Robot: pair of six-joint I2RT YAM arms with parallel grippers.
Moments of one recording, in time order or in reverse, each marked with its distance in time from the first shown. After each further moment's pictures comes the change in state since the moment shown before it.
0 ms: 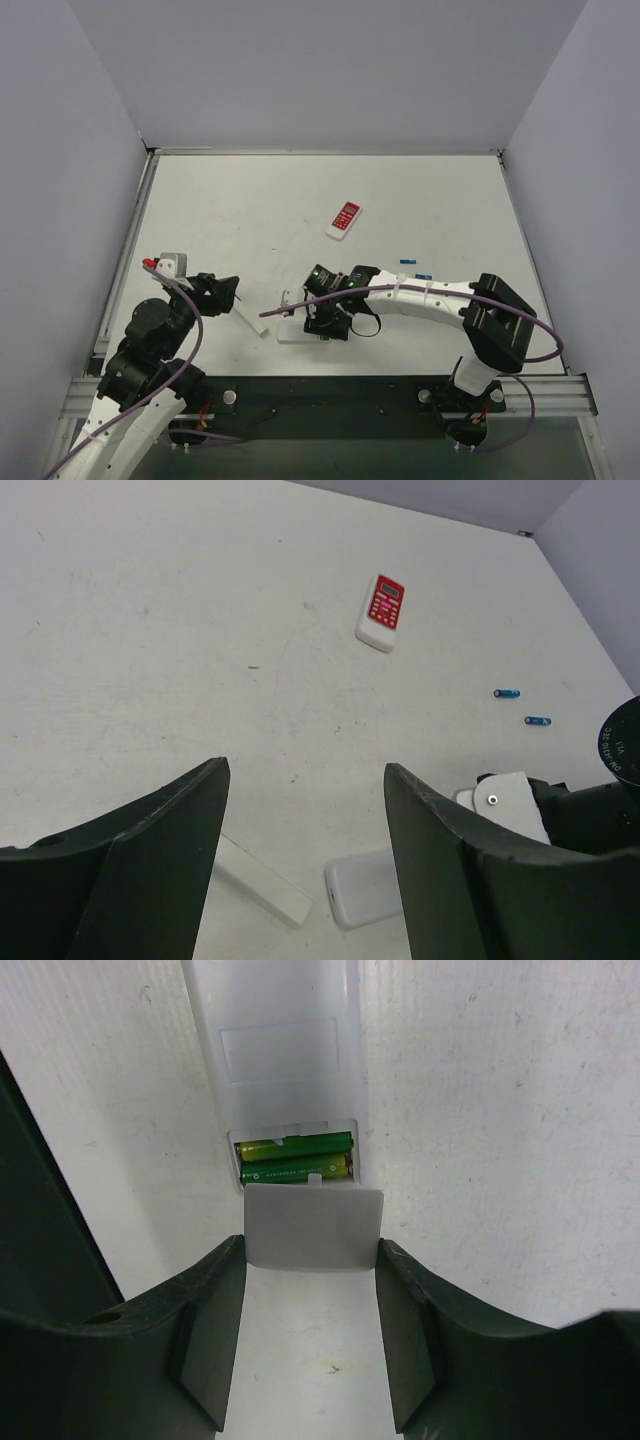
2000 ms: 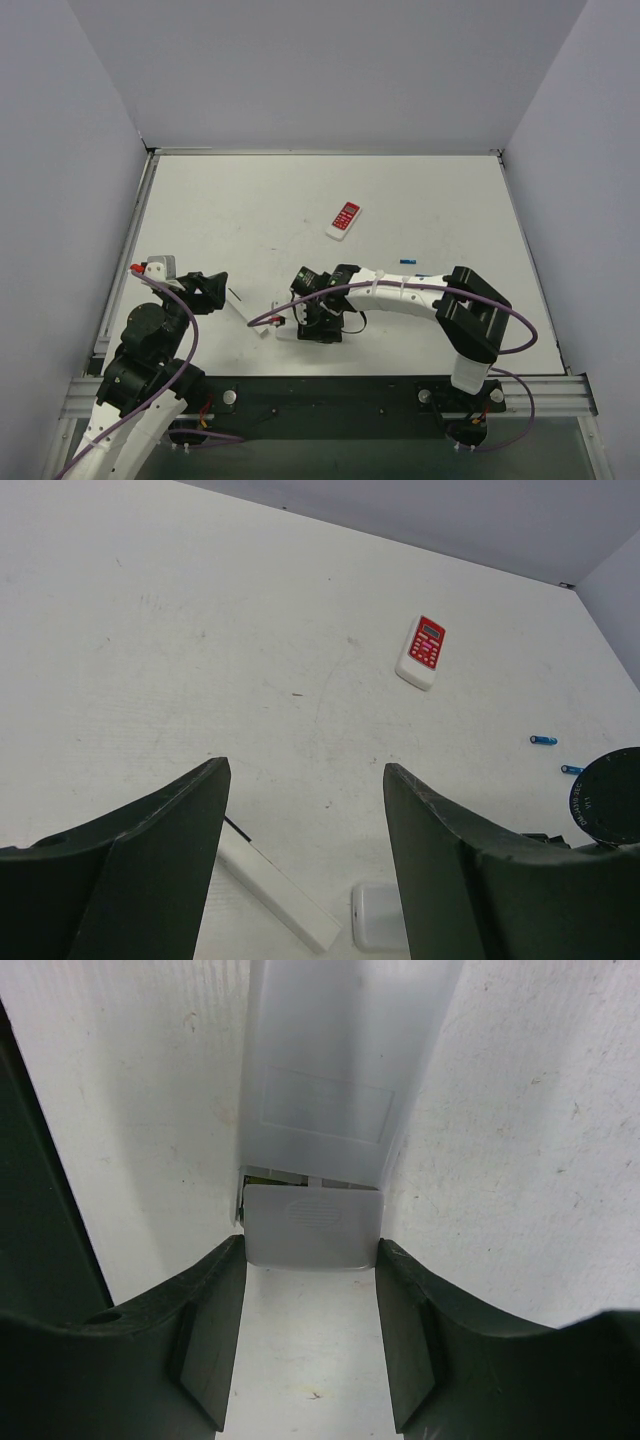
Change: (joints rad) left arm 0.038 -0.057 -0.009 0.001 -0.104 0.013; right arm 0.025 0.137 0.106 -0.062 -0.060 -0.136
